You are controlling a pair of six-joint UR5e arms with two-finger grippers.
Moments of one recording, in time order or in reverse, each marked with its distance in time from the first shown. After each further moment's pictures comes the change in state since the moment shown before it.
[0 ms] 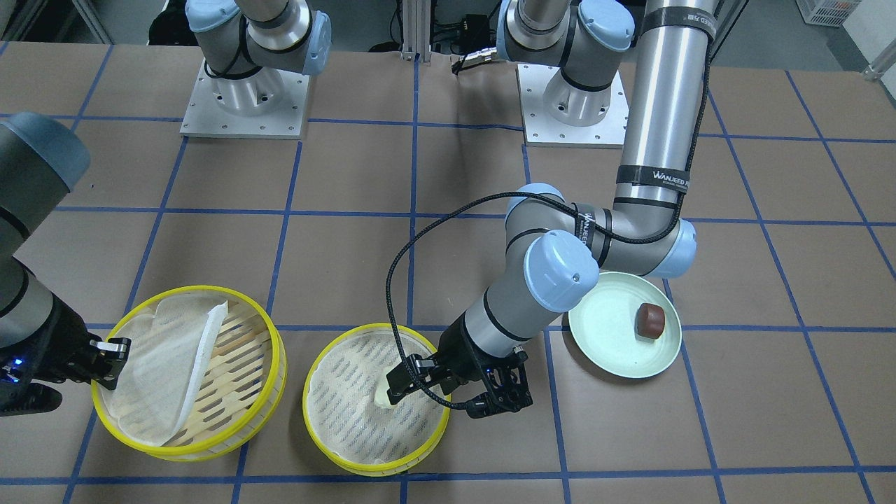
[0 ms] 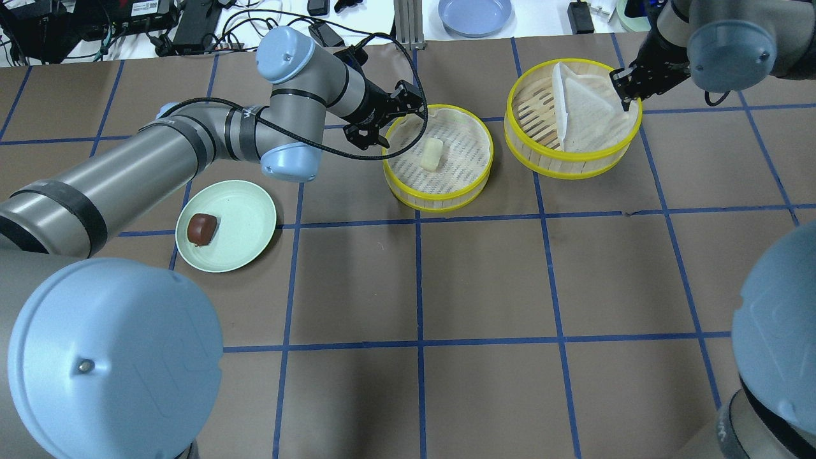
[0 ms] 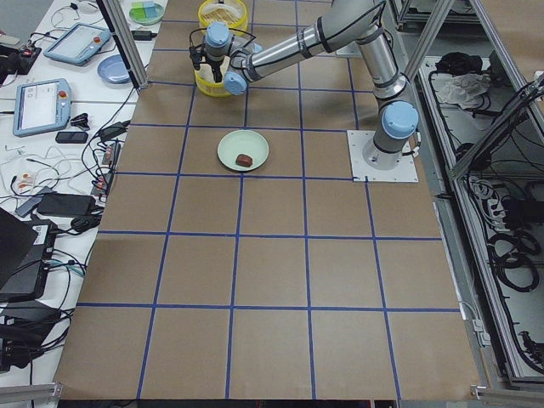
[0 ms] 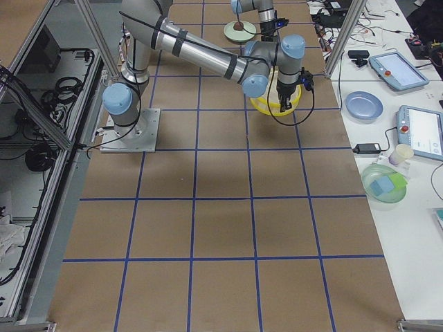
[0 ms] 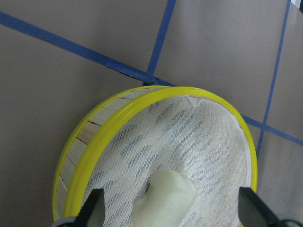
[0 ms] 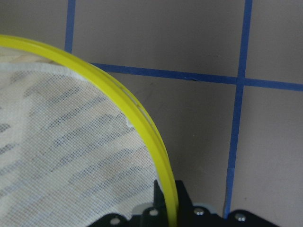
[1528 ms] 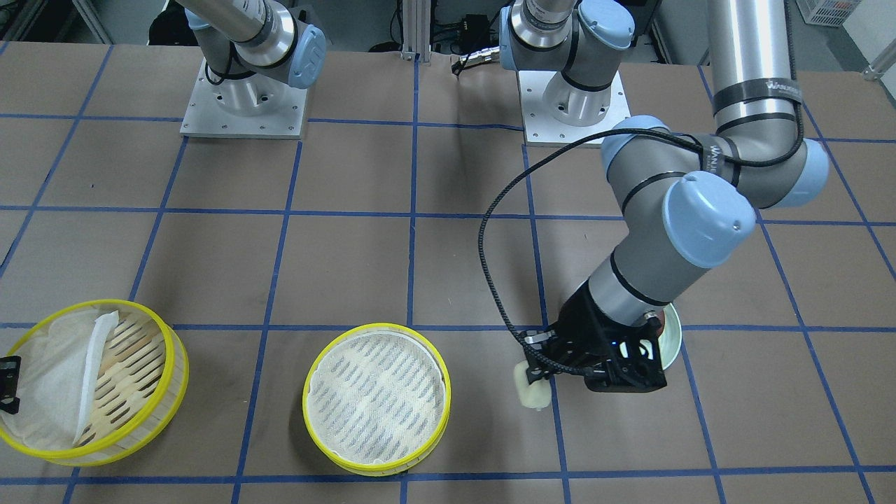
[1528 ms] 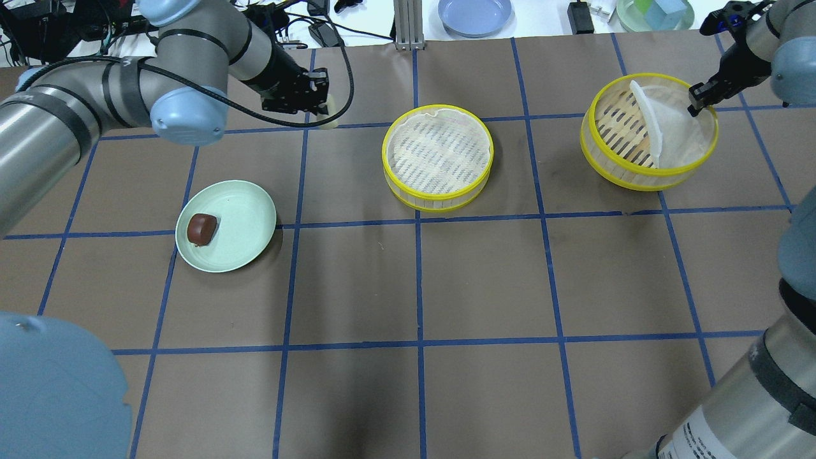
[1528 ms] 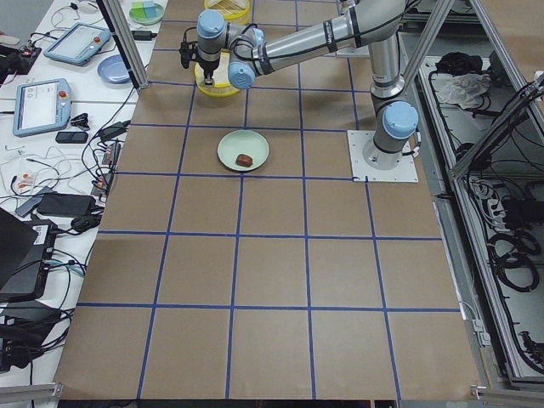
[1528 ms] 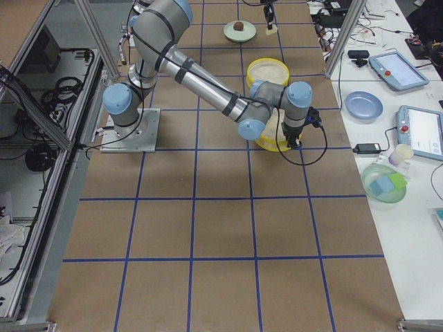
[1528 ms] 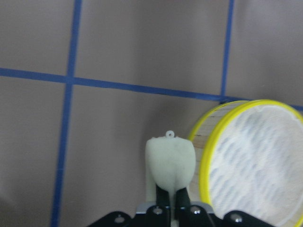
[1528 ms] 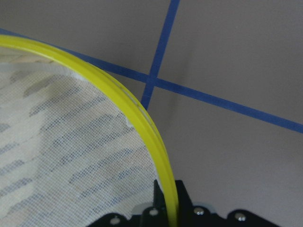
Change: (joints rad) left arm 0.124 0.162 0.004 -0.223 0.067 0.320; right arm -0.213 0.110 -0.046 -0.056 0.072 -0.427
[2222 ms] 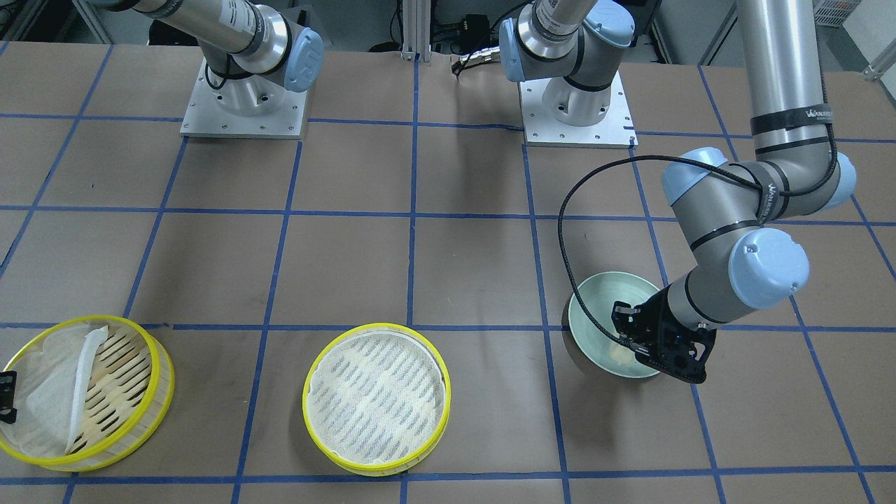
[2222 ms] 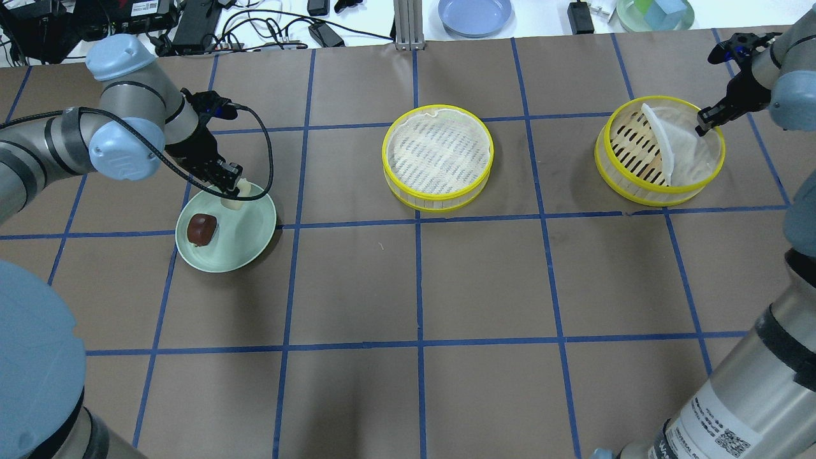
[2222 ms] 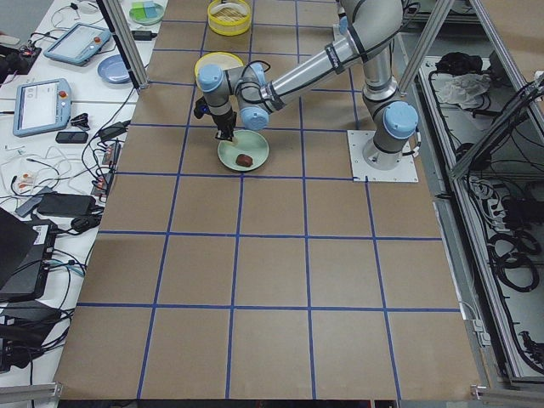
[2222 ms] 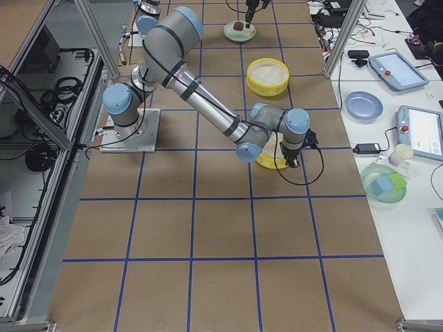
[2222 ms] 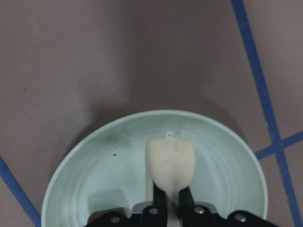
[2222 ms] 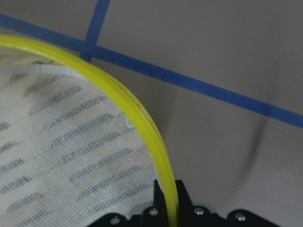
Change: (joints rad) left arm 0.231 0.020 -0.121 -0.253 0.311 0.774; right arm -0.078 0.102 0.000 -0.107 0.023 -0.089
